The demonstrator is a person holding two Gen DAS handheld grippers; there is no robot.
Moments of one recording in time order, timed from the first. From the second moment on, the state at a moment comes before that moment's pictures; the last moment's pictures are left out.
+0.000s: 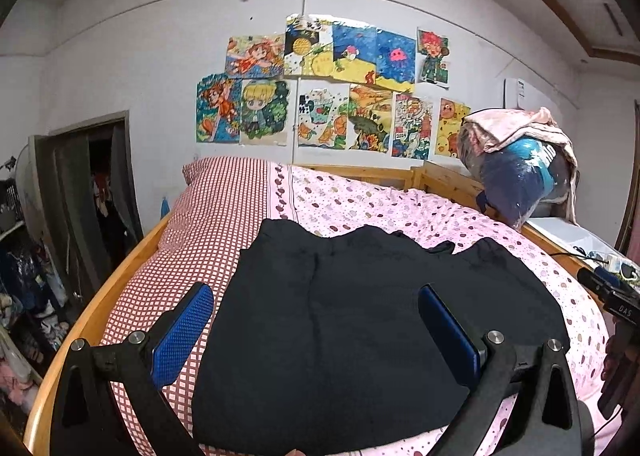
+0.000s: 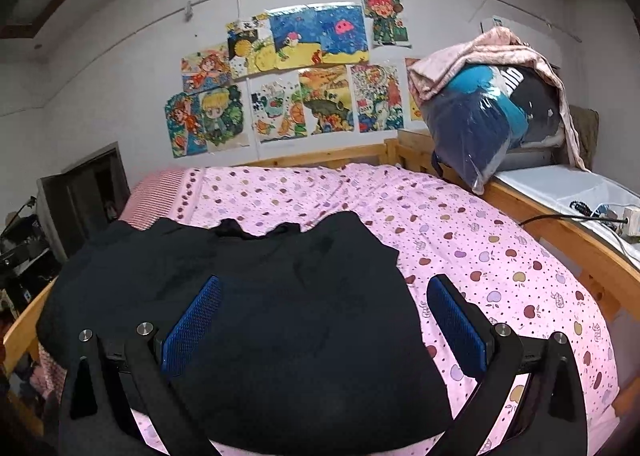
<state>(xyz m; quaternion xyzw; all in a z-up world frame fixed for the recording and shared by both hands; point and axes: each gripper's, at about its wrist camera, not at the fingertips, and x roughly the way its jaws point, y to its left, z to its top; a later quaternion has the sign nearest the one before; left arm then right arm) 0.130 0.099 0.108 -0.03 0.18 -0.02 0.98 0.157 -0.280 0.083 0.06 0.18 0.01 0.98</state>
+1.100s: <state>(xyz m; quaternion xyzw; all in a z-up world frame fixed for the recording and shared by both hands) 0.035 0.066 0.101 0.01 0.17 -0.03 0.99 0.036 -0.203 0.105 0.01 0.13 0.10 0.99</state>
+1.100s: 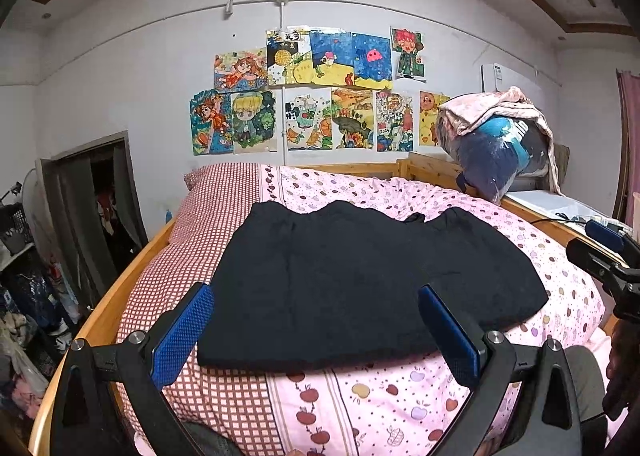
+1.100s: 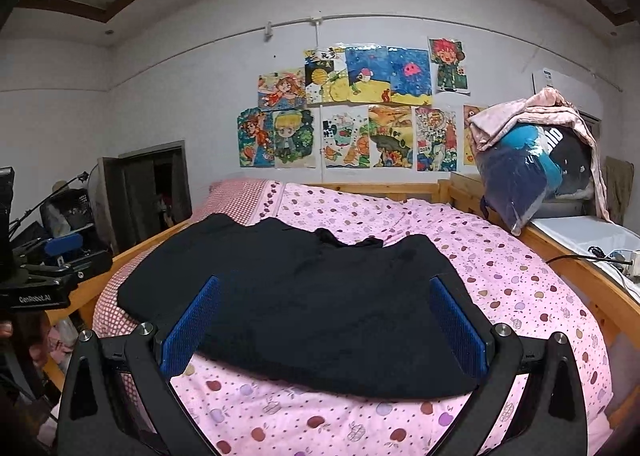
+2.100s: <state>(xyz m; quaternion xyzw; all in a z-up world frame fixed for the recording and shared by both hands) 0.006 0.061 0.045 0.02 0.20 -0.04 0.98 0.000 -0.180 0.059 -0.02 0.16 0.07 0.98</state>
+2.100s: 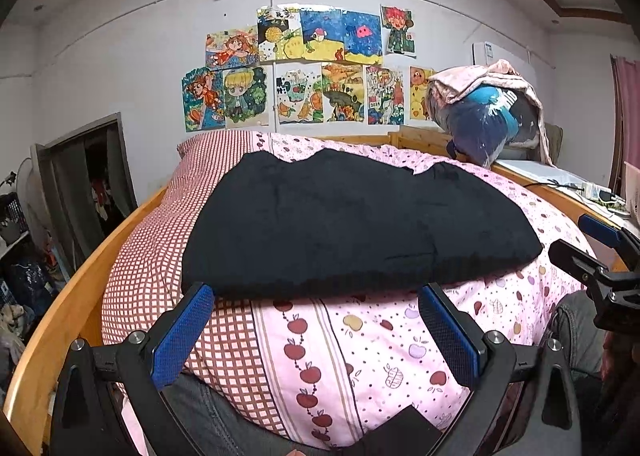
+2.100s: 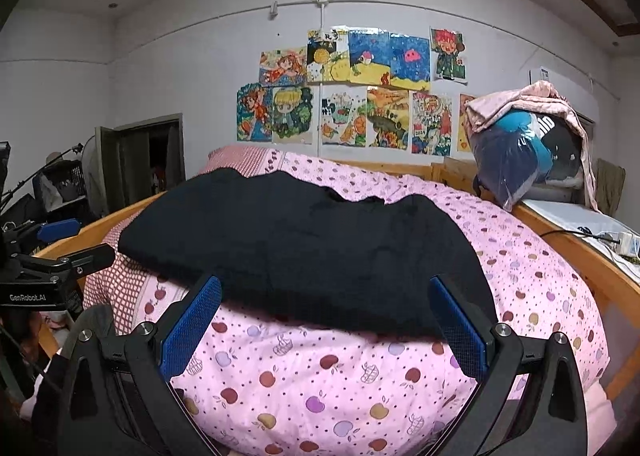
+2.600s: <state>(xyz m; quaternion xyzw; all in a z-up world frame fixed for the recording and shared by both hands) 0.004 0.060 0.041 0.02 0.21 -0.04 0.98 0.002 -0.181 0.052 -0.02 0.17 0.07 0.98</state>
